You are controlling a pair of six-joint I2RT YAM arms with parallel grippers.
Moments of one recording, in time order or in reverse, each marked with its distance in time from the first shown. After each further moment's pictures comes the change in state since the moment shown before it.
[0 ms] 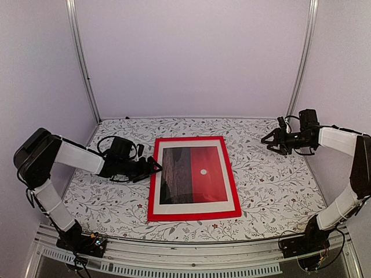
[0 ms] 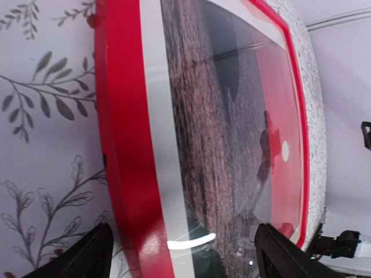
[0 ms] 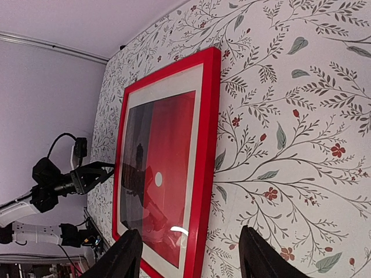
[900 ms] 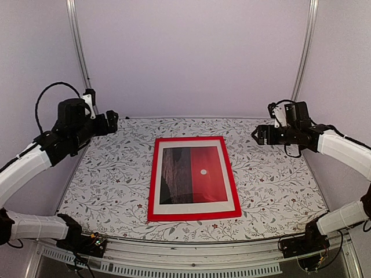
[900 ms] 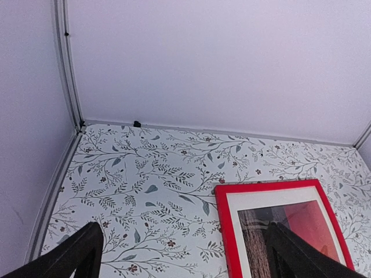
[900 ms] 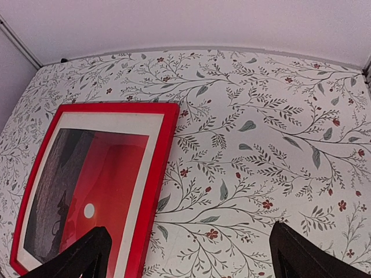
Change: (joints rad) left arm 0.038 -0.655 0.230 -0.491 -0.740 0.458; right arm 0.344 -0.183 0.004 0.037 0.731 -0.154
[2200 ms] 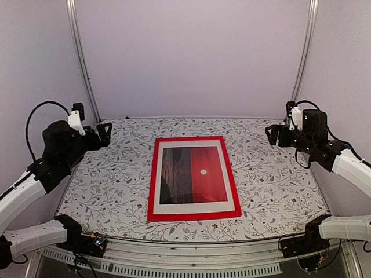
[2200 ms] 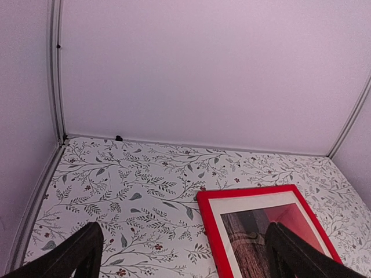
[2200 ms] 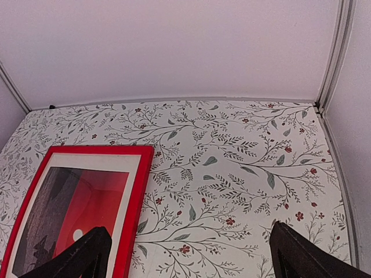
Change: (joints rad) left arm 0.054 -0.295 -0.300 0.218 0.125 0.029; right arm 0.000 -0.301 -0.195 0.145 0.188 -0.008
